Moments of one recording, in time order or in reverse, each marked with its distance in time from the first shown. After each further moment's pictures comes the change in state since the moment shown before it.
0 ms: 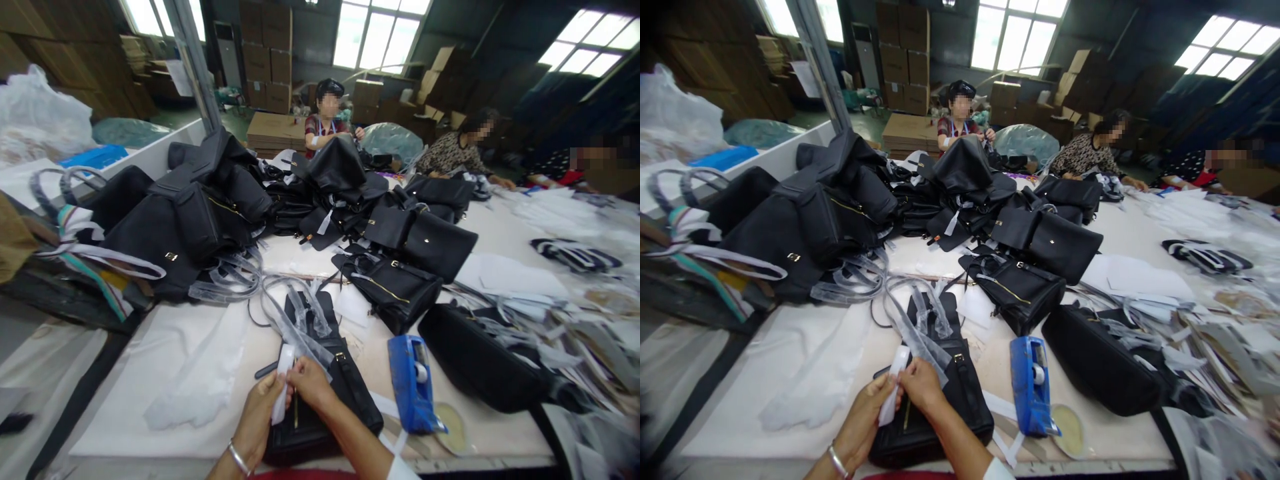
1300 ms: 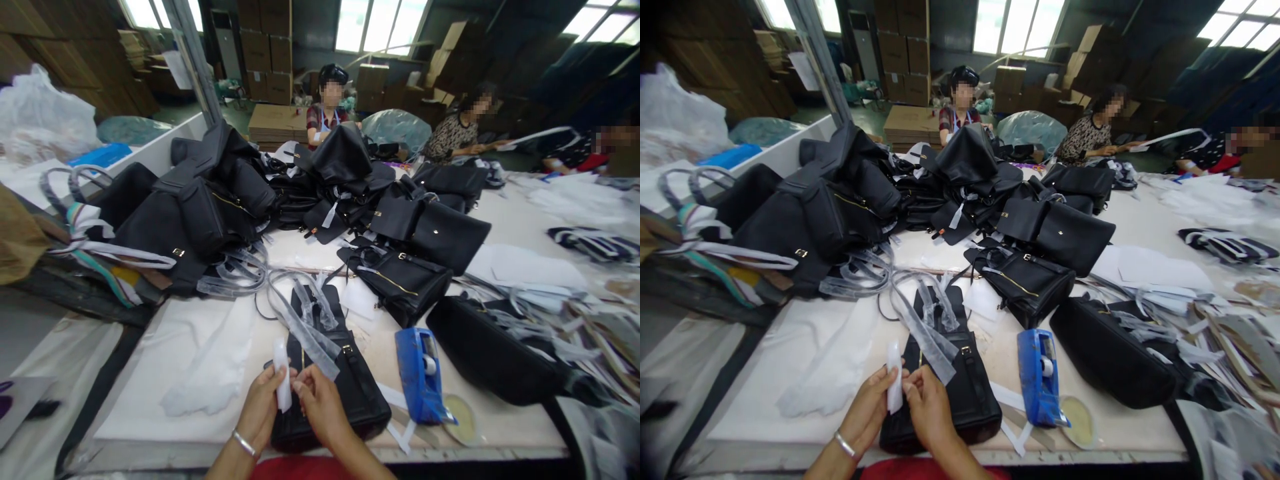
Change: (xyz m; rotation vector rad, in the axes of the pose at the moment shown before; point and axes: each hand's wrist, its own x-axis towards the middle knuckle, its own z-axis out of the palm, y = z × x) left_hand 0.009 -0.011 -0.017 -0.192 0.056 -0.034; right_hand -0.048 -0.002 -0.001 0.390 -0.027 -0.022
